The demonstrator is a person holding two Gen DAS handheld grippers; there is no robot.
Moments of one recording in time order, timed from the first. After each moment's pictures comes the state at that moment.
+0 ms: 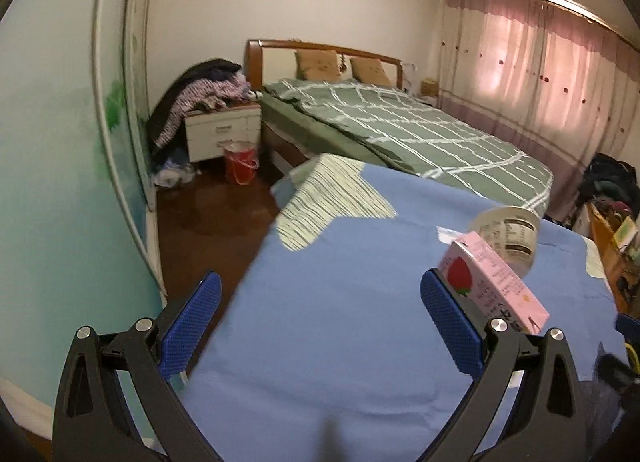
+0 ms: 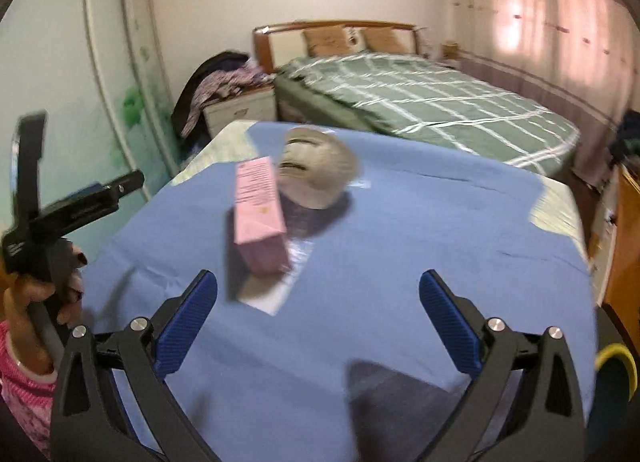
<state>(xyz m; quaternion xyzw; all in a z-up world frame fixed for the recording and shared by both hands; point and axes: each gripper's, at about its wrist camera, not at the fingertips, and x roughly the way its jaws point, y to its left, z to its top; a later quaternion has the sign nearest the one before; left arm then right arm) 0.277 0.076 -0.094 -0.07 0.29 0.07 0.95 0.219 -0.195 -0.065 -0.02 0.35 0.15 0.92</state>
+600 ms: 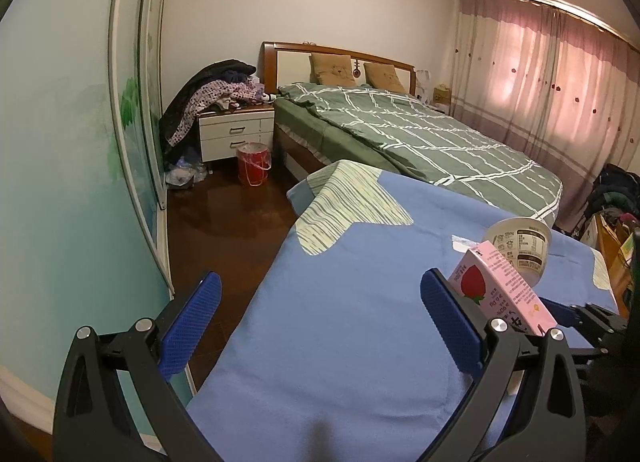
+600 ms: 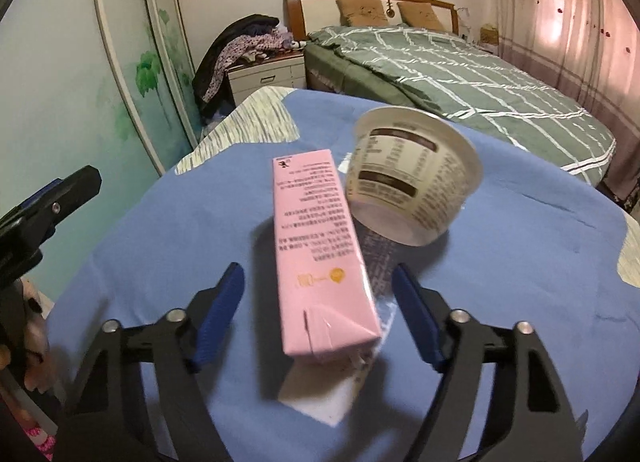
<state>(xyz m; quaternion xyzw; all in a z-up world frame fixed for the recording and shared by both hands) 0.272 0.075 -0.088 -0.08 0.29 0.09 0.95 0.306 -0.122 -0.101 -0.05 0.40 0.19 0.89</state>
